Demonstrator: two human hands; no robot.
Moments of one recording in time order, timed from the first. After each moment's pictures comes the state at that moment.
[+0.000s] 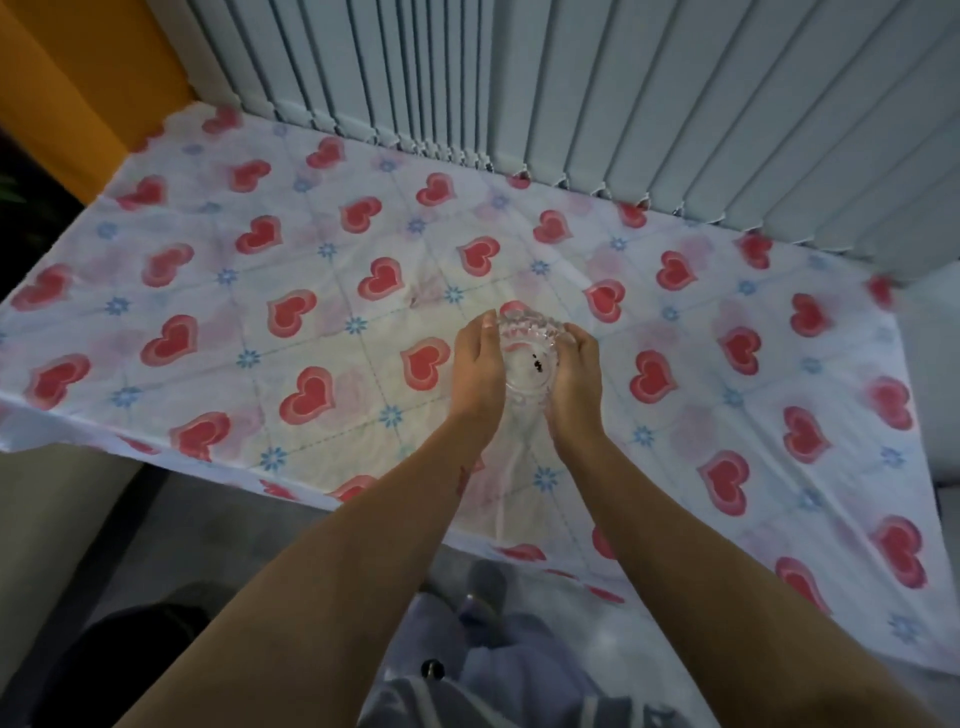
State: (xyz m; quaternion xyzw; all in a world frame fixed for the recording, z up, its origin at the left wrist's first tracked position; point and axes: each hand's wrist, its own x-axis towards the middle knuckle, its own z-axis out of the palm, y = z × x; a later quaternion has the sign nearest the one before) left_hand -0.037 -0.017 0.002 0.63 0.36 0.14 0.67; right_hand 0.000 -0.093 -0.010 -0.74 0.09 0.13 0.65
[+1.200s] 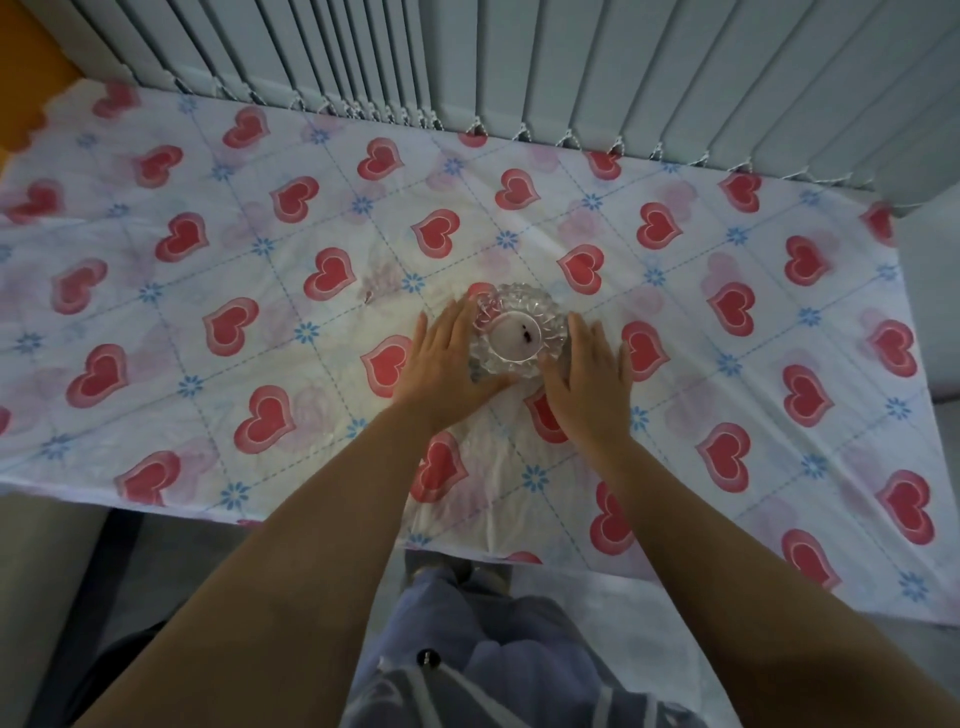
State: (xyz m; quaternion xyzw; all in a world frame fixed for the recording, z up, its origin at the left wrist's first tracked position) left_hand -0.018 0.033 -0.068 0.97 0.07 -0.03 0.22; right_hand 0.032 -0.150 -0.067 -0.97 -0.14 0.06 0.21
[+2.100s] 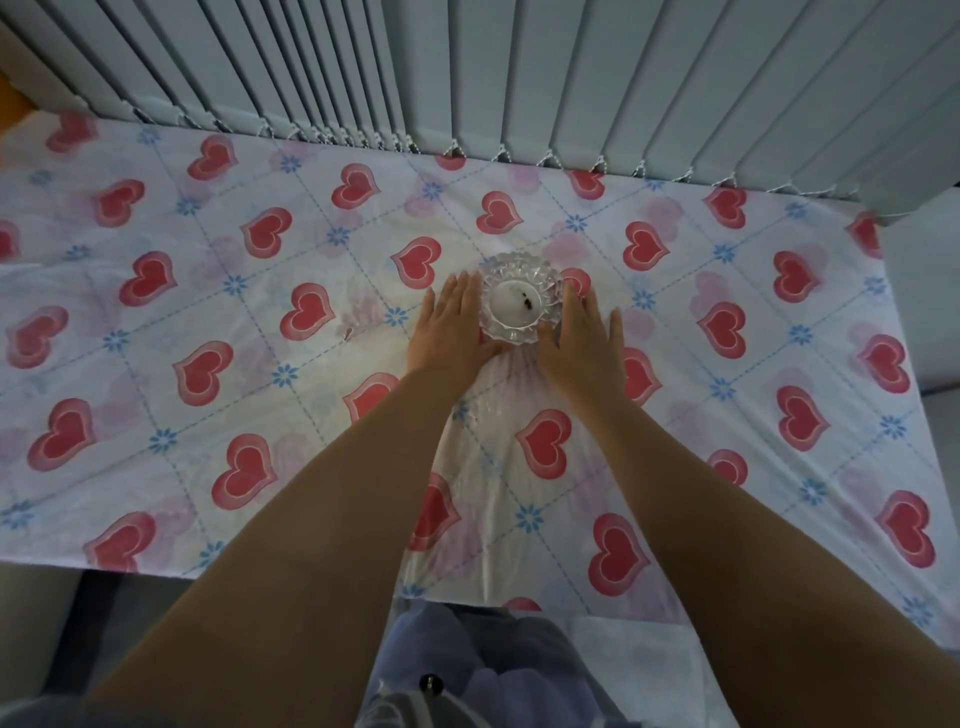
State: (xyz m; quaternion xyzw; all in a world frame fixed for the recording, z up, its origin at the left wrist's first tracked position) left_hand 0.069 0.037 -0.055 0.98 0.10 -0.09 0.16; right_hand 0.107 -0.123 -0.050 -0.98 -0.12 0.07 0.17
